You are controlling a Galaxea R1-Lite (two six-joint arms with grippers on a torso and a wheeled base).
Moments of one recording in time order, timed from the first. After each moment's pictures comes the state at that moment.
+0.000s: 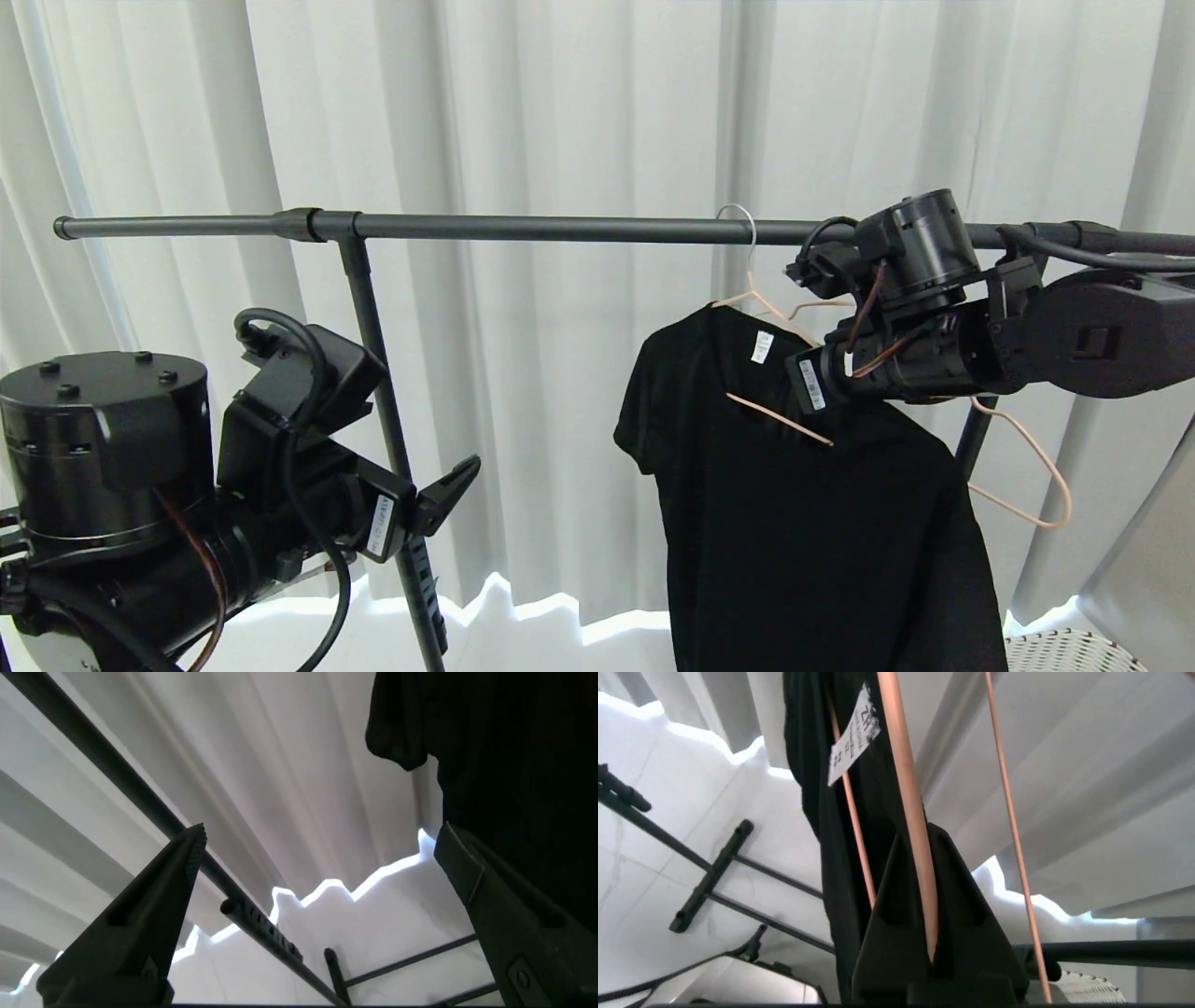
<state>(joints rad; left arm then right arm) -0.51 1.35 -0.52 -0.47 0.21 0.24 0.60 1.82 -1.38 0.19 -0.21 0.06</state>
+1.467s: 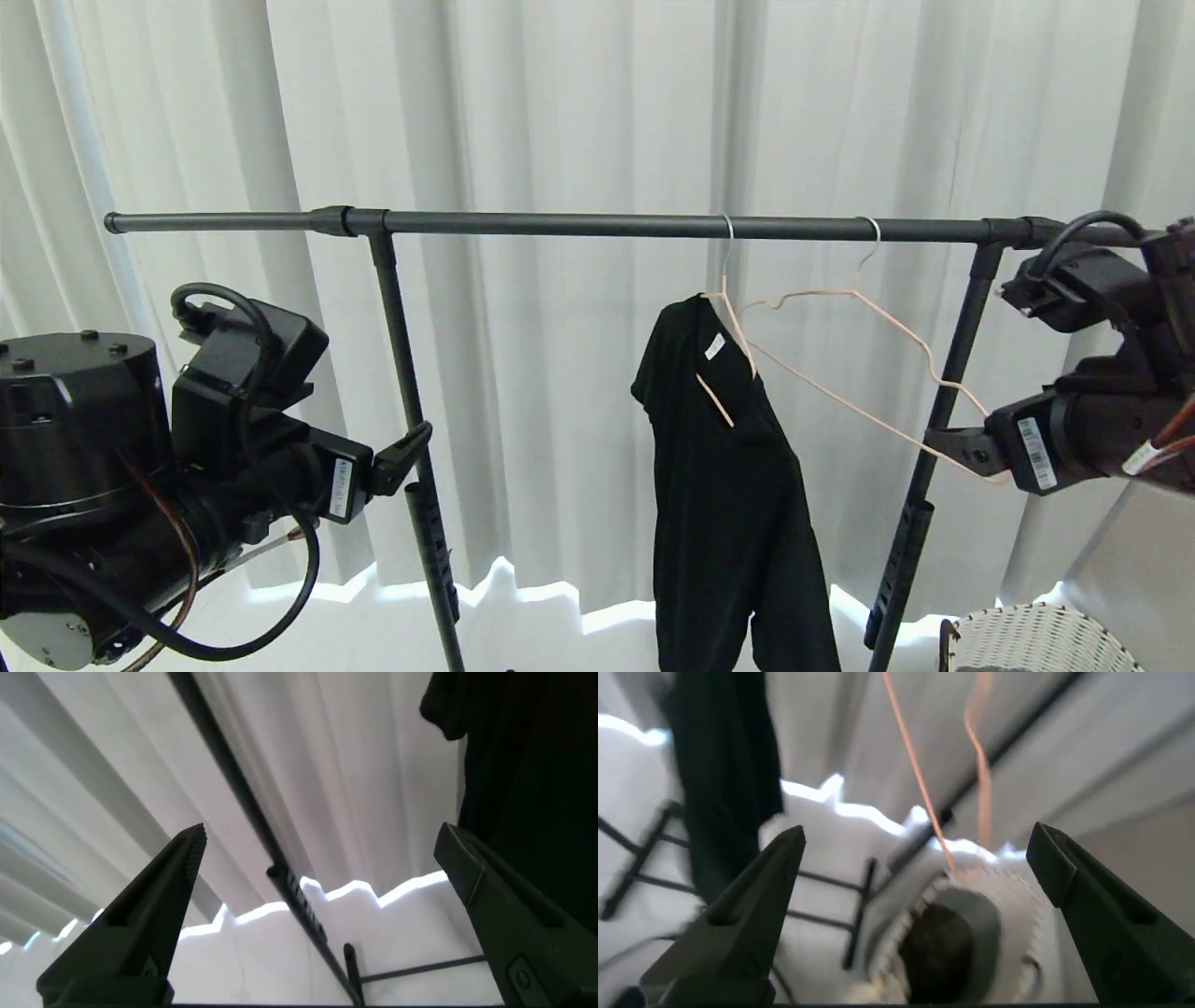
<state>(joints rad) -0.38 1.34 -0.52 -0.51 0.24 0.24 0.64 1.34 -1.03 0.33 -0.49 0.07</state>
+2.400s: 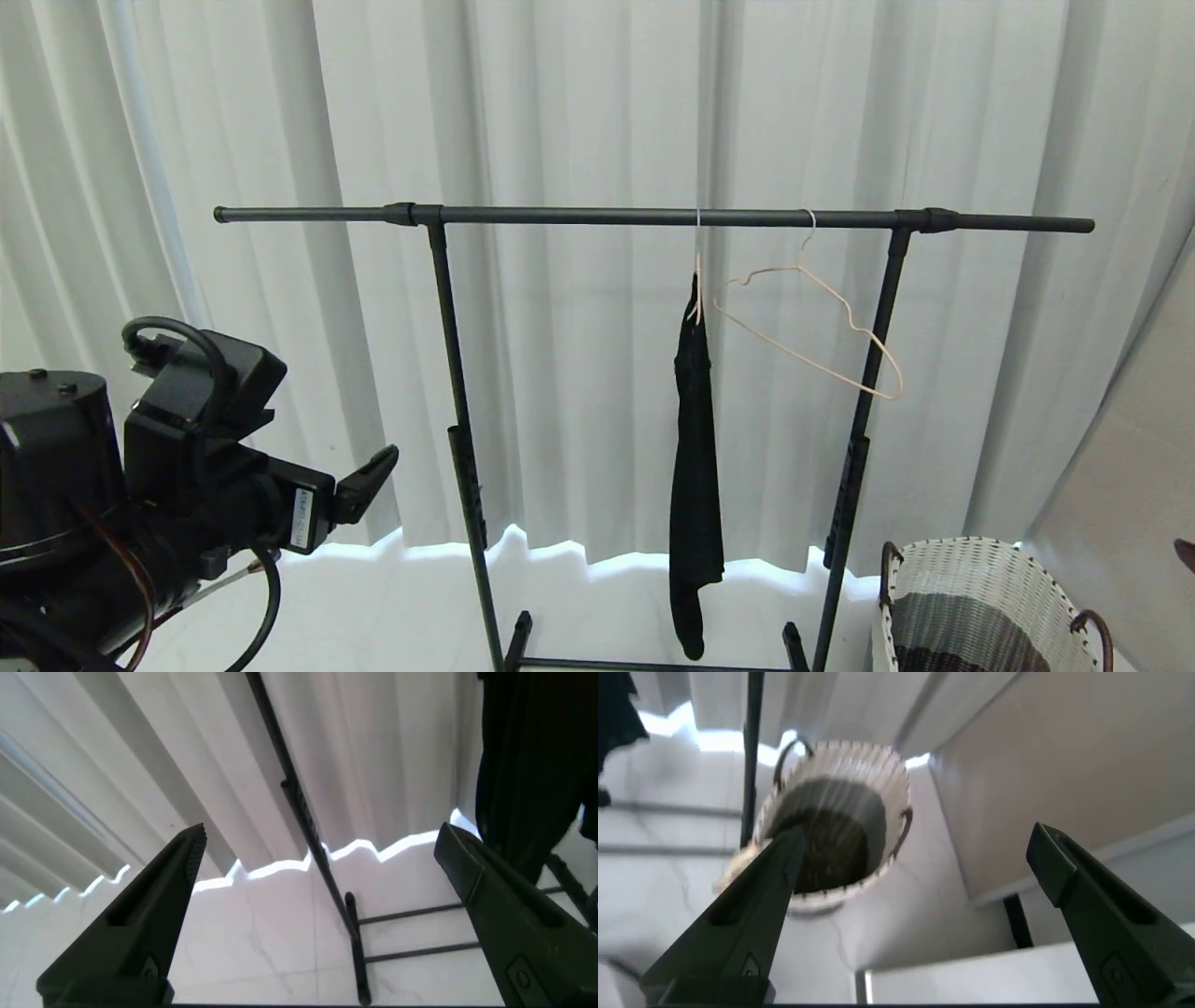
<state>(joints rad) -0.33 1.28 -0.44 -0.51 0.24 0.24 0.26 0.93 -0.60 0.20 -0.52 -0.18</state>
